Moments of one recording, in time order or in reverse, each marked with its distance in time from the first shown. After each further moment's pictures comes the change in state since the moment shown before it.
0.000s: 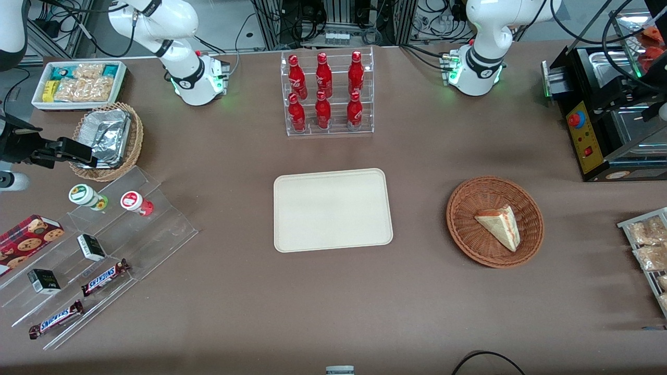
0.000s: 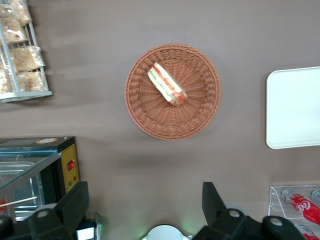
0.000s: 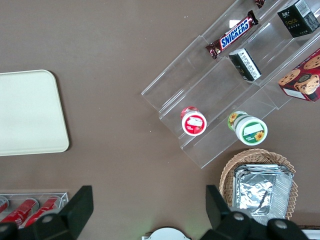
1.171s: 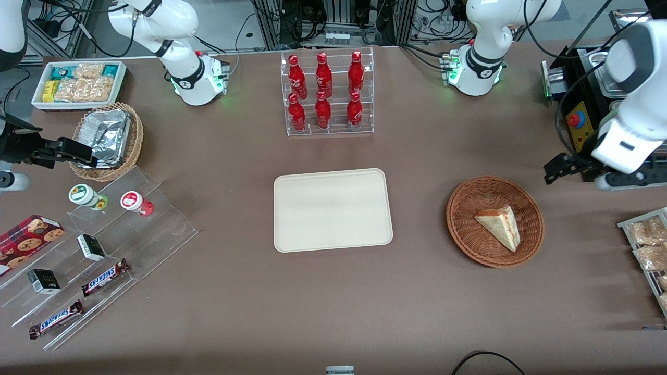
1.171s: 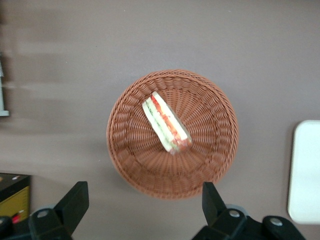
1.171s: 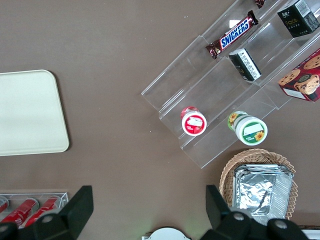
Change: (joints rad) arm 0.000 0.000 0.007 -0.544 -0.015 0.670 -0.144
